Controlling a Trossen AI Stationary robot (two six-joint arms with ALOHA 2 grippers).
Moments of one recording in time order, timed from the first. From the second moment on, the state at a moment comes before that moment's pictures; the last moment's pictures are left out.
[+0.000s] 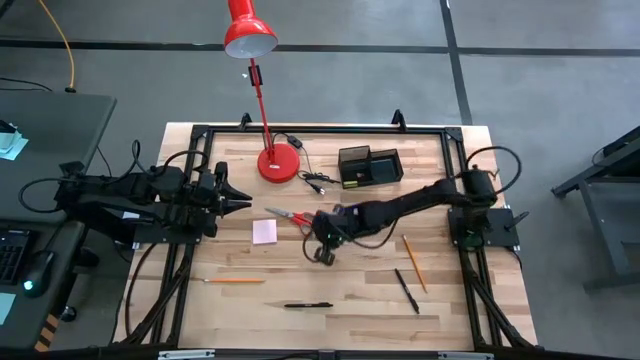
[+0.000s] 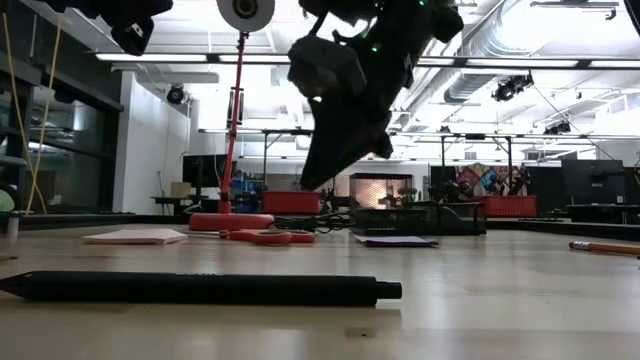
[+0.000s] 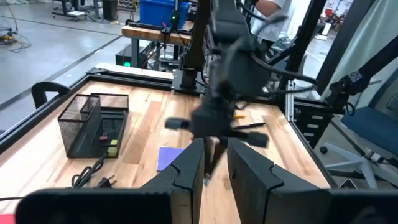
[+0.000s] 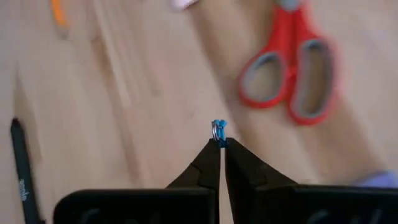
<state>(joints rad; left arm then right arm) 0.03 0.45 0.53 -0.26 -0.06 -0.16 0.15 1.94 1.35 -0.41 0.09 0.52</state>
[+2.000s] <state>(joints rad) 0.03 0.45 0.53 -0.26 -0.11 -0.22 -0.34 1.87 1.35 -0.83 0.11 0.75</state>
